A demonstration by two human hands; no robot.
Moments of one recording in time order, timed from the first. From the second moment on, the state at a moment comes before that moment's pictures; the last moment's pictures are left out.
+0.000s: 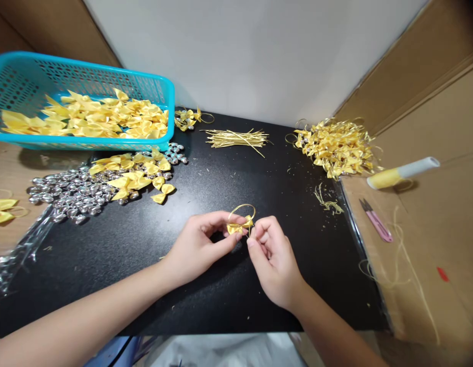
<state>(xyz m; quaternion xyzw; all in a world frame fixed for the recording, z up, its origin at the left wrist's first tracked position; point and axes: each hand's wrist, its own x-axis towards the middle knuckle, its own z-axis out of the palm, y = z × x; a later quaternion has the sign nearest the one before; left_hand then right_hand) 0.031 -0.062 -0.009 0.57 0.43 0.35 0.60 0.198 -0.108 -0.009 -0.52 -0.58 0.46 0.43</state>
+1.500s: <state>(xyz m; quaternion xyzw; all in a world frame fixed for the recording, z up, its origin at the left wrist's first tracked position) 0.032 -0.059 -0.002 0.48 0.40 0.37 0.69 0.180 -0.118 -0.017 -0.52 -0.55 0.42 0.49</state>
